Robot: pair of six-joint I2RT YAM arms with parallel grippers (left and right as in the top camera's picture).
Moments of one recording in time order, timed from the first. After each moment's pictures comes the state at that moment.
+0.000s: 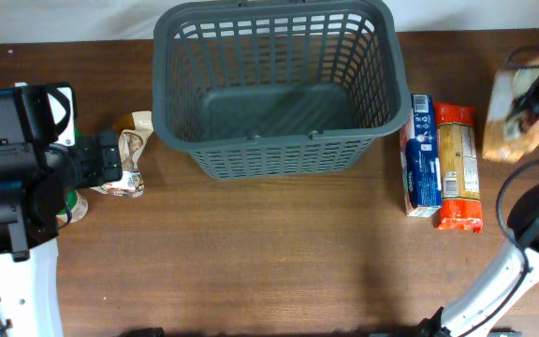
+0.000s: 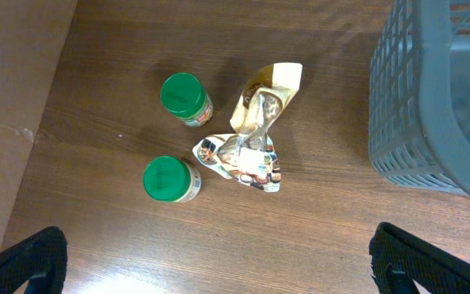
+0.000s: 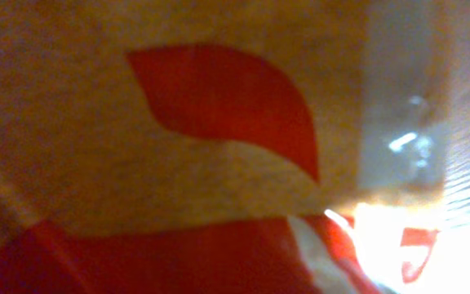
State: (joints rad) left arm 0.10 1.29 1.75 -1.36 -0.18 0.03; right arm -0.57 2.25 2.28 -1.21 -0.26 0.02
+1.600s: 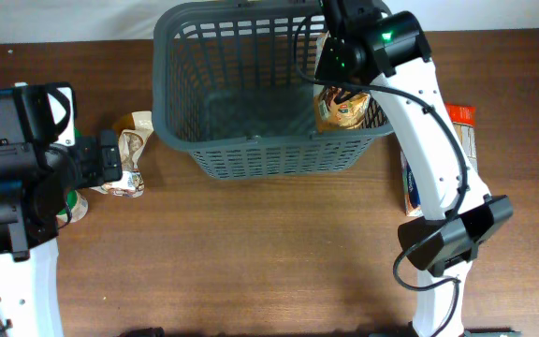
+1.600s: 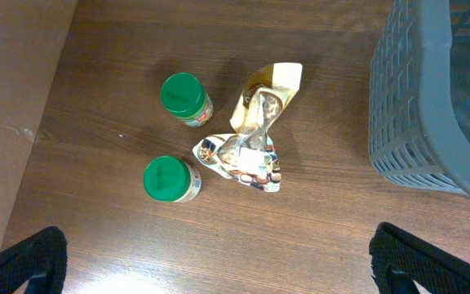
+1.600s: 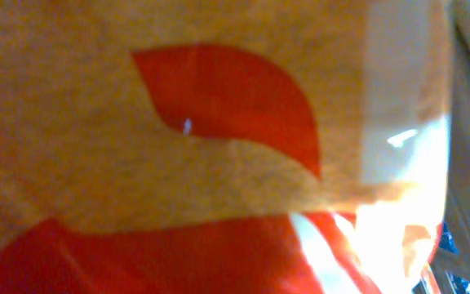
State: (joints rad) left arm 0.10 1.29 1.75 -1.36 -0.18 0.03; right arm 0.38 2.12 2.42 -1.39 0.22 0.65
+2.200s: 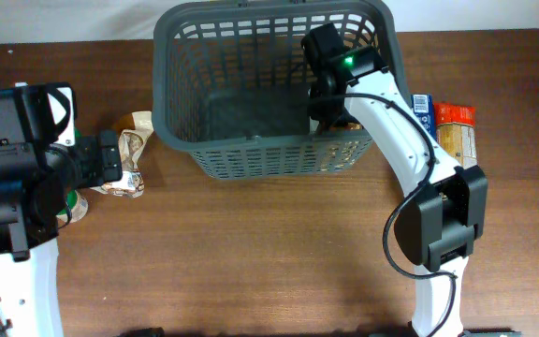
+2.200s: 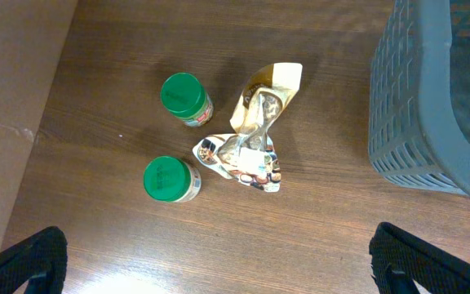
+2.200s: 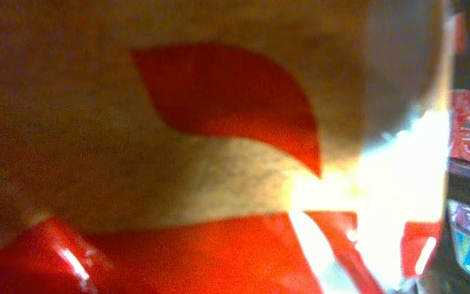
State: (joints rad) left arm 0.10 1.29 1.75 -1.36 -0.18 0.03; right arm 0.38 2.15 2.02 -1.16 0.19 0.58
